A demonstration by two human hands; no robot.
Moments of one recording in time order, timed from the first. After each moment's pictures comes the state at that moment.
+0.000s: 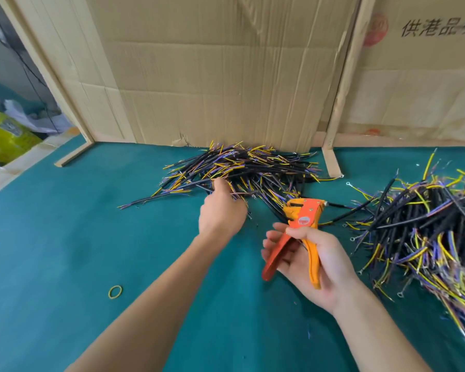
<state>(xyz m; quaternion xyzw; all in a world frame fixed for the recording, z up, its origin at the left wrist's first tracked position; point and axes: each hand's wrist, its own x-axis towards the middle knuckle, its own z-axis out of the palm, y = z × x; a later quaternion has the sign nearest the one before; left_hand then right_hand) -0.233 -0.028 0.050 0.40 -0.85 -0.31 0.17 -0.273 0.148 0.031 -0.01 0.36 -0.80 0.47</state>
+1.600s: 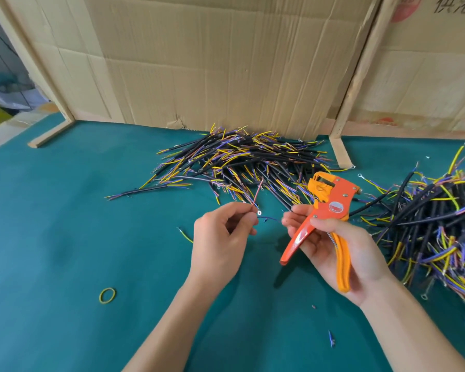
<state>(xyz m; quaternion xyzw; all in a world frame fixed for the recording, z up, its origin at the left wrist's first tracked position) -0.175 -0.012 0.022 0.22 -0.76 -0.52 0.32 -0.290 0.148 0.030 -0.10 0.39 -0.82 0.41</state>
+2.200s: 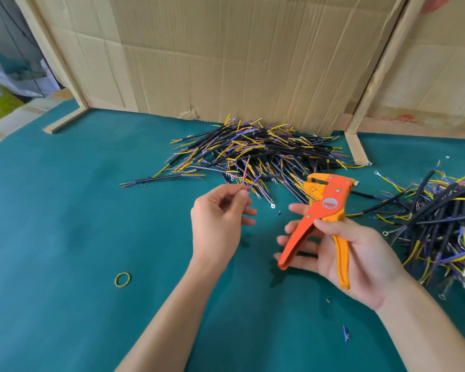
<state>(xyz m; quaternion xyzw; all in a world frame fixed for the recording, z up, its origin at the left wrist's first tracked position) -0.176 -0.030 0.020 0.26 -0.63 -0.61 0.39 -0.278 0.146 0.033 -0.15 0.40 -0.75 0.51</state>
